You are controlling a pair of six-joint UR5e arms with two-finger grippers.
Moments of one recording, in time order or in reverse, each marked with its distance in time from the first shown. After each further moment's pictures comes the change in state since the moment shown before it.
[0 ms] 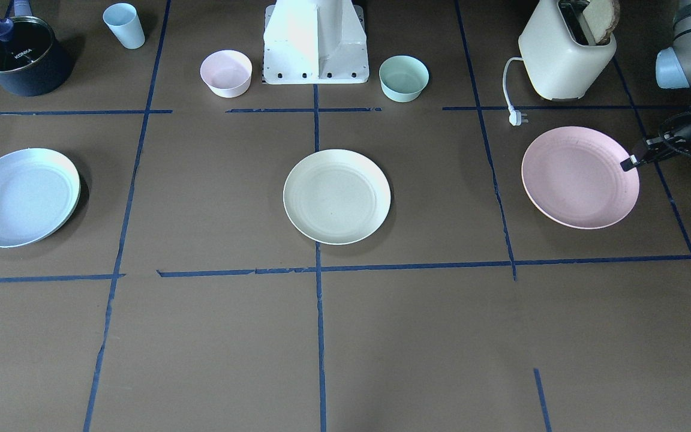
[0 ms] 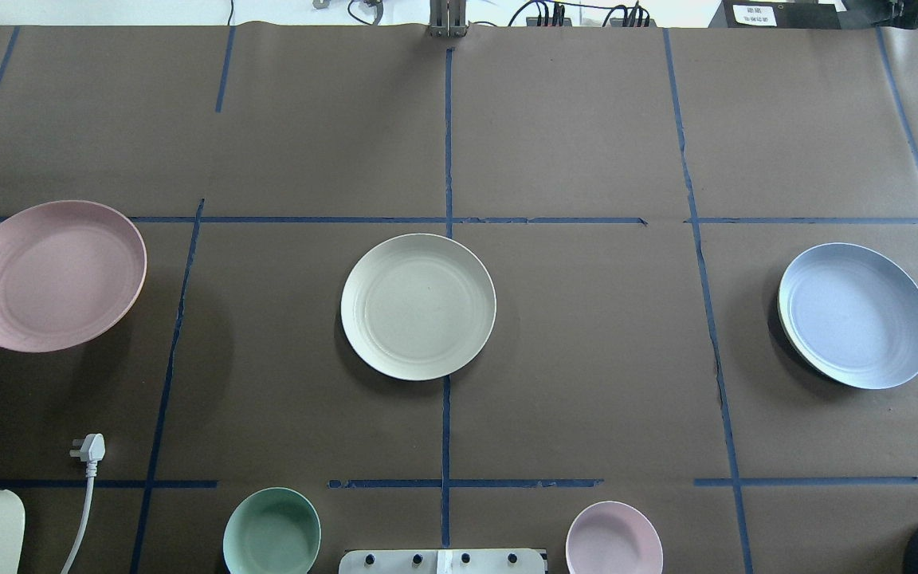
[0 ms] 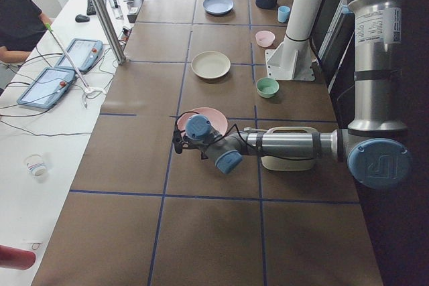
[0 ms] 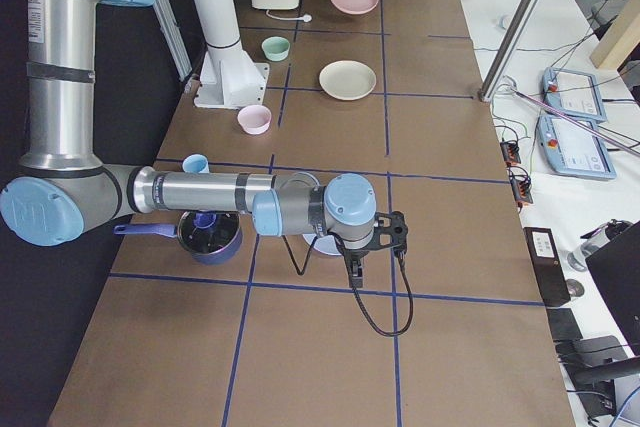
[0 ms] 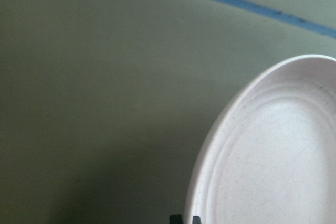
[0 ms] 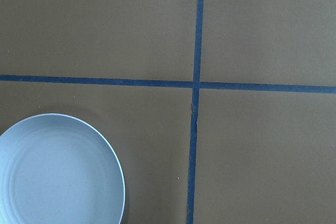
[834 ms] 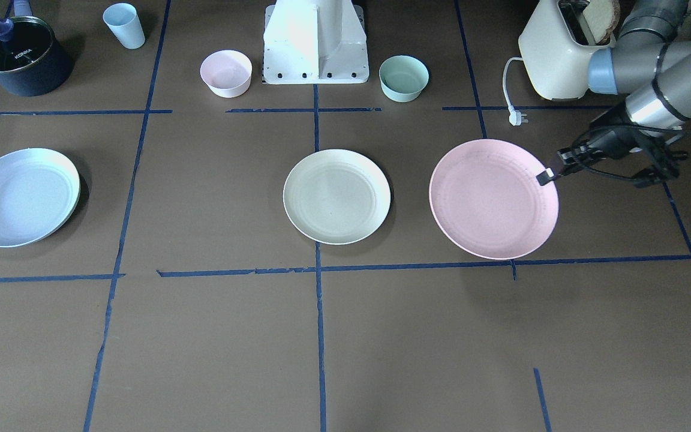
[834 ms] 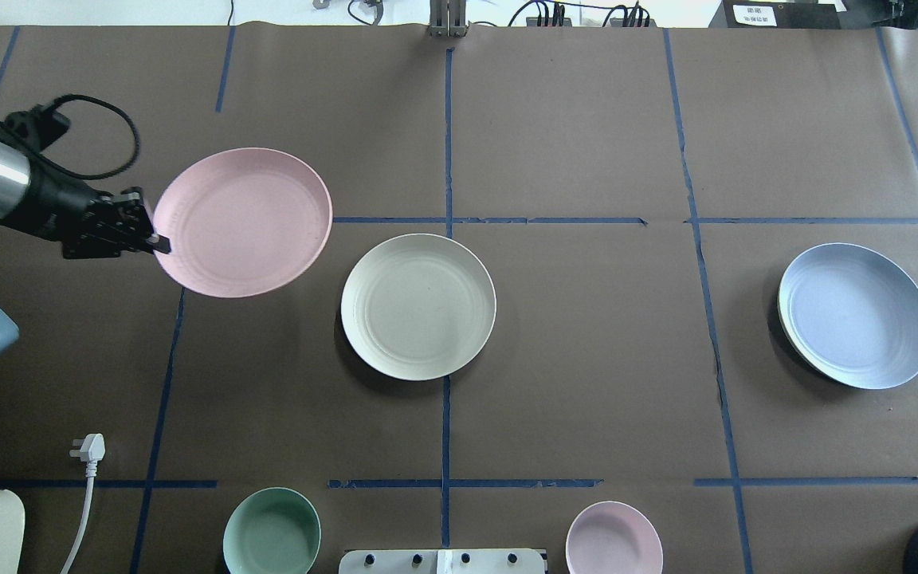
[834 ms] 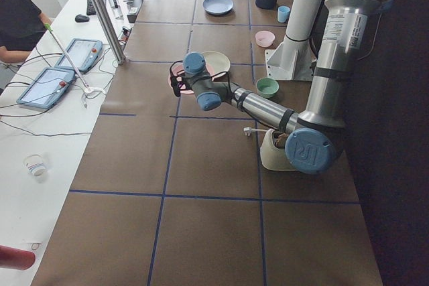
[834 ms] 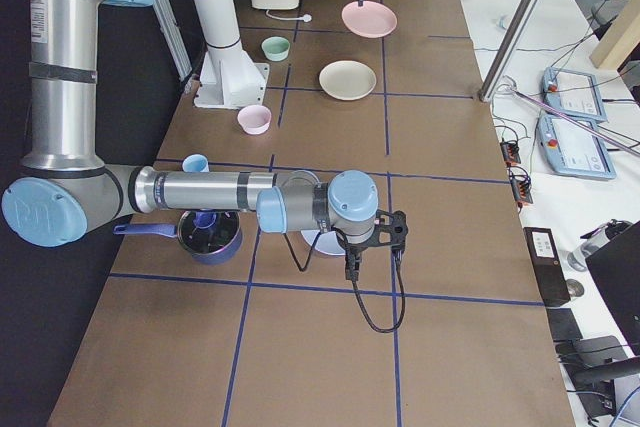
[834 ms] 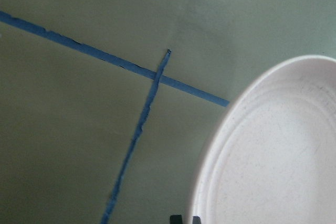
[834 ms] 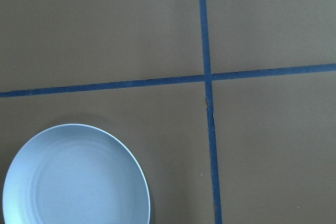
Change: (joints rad) left arm 0.324 -0.235 -0.196 0.061 0.282 -0.596; right arm -0.037 0.004 0.012 0.003 0.027 0.163
